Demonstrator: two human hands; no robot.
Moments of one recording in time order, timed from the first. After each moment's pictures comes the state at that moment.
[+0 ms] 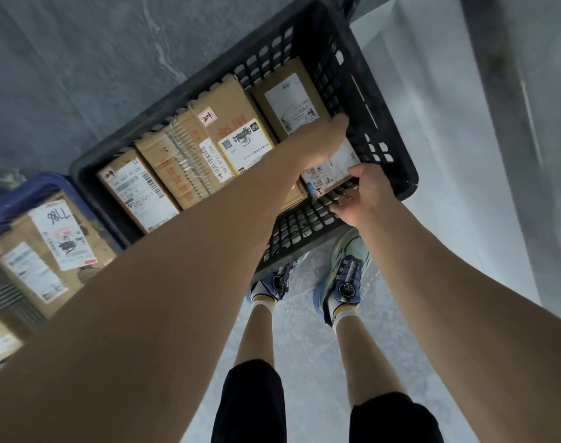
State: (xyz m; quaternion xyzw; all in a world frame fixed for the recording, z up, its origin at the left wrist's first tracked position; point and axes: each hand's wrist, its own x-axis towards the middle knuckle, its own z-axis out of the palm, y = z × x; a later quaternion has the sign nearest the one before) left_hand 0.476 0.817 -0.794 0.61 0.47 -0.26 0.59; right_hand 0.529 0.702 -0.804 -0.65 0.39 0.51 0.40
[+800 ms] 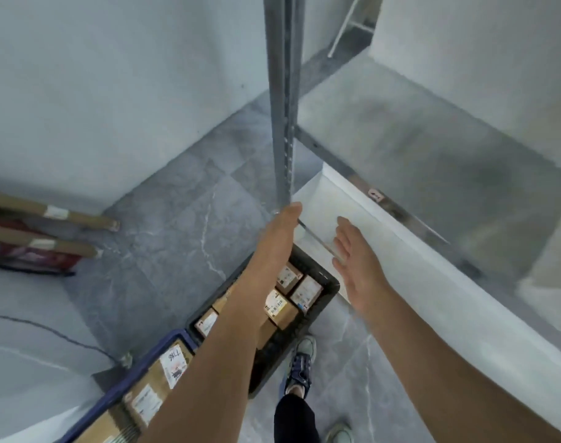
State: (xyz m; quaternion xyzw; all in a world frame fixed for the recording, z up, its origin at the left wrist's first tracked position) left_hand 0.439 0.792 -0.295 0.55 0.46 0.02 0.70; right_hand 0.514 0.673 -0.312 -0.64 0.10 0.41 0.64
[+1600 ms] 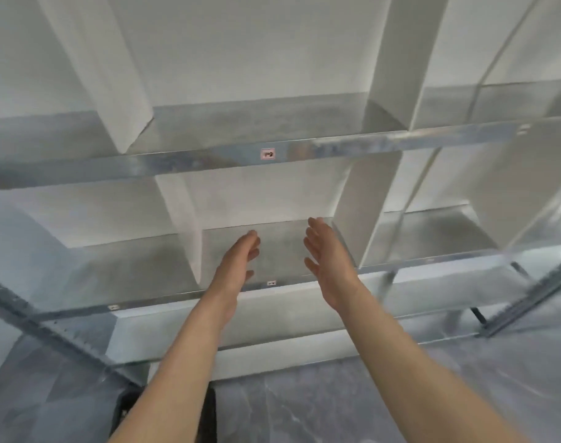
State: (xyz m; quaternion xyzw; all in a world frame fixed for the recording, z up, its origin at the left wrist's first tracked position) left_hand 0.440 0.428 -0.046 0.71 0.05 -0.14 0.69; right_hand 0.414 0.256 -0.049 -0.58 0.16 -0.02 0.80
